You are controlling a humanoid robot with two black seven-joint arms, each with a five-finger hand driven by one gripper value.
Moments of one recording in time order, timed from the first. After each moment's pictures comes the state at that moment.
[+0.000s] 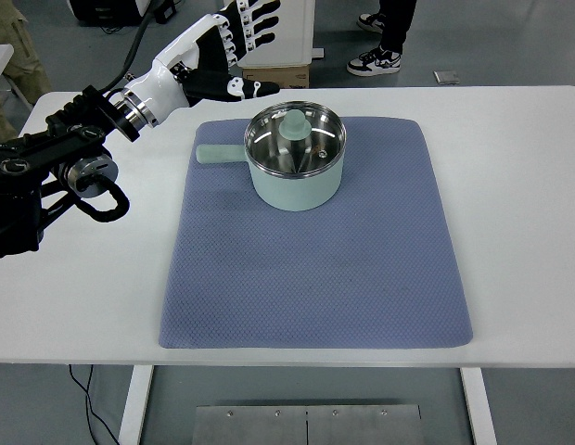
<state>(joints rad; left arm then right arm) -1.17 0.39 -0.15 -0.89 0.23 -0.22 -0.61 0.03 0.00 0.56 0.09 -0.45 0.03 0.06</state>
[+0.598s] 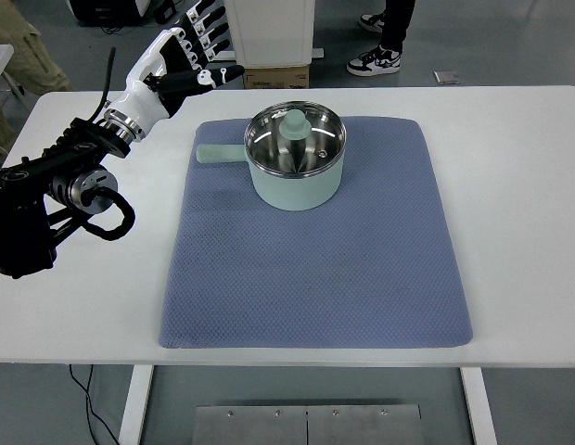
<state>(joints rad) -1.09 0.35 -0.16 -0.79 -0.03 -0.17 -0.61 0.03 0.00 0.56 0.09 -0.45 0.03 0.06</state>
